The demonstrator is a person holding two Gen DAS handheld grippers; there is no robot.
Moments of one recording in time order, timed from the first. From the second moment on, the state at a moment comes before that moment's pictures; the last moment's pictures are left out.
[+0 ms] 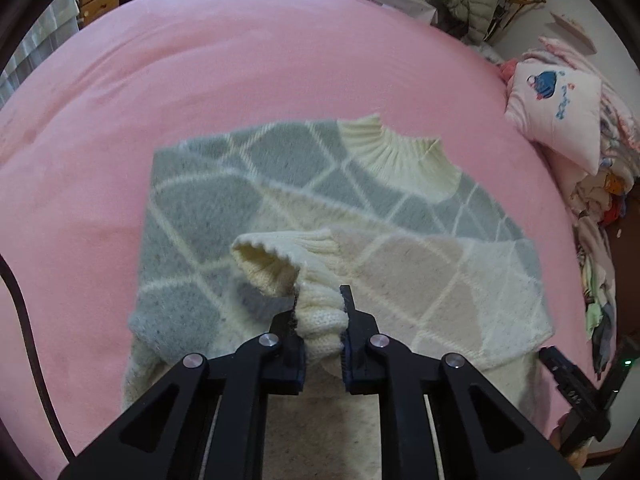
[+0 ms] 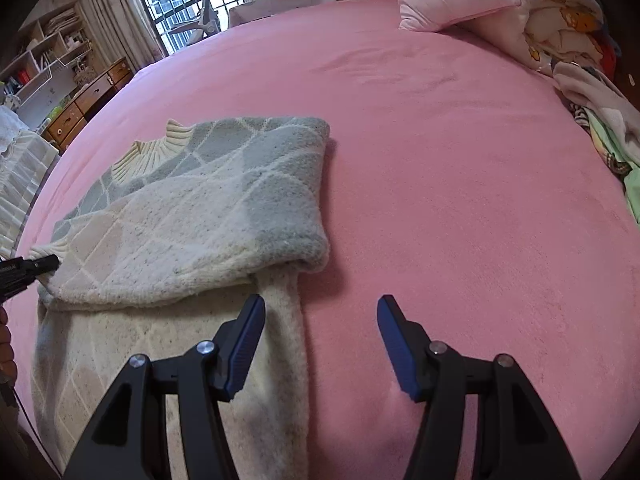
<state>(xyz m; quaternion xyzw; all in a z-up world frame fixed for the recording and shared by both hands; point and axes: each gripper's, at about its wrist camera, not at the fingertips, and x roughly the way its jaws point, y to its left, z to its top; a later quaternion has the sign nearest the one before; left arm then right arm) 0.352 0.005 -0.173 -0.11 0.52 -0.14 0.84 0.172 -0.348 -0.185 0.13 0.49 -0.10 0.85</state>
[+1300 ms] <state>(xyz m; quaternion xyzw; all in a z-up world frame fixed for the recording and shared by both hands) 0.323 0.085 -0.167 -0.05 0.49 -0.04 0.87 0.172 -0.321 -0.178 0.00 0.50 -0.15 0.85</state>
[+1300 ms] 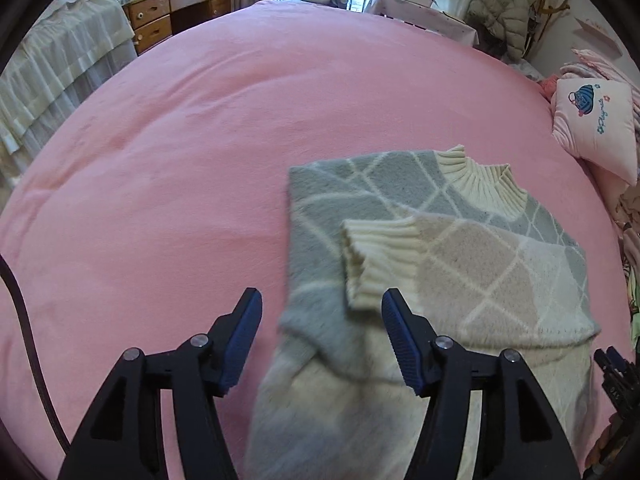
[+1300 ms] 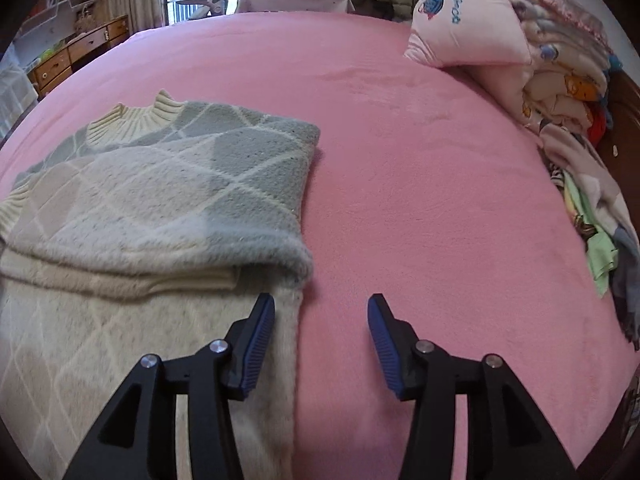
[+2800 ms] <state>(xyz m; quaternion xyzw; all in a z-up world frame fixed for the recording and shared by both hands) 0.044 0.148 -0.210 -0.09 0.53 -0.03 0.84 -0.063 -0.228 -0.145 0.03 0.49 -0.04 0.87</state>
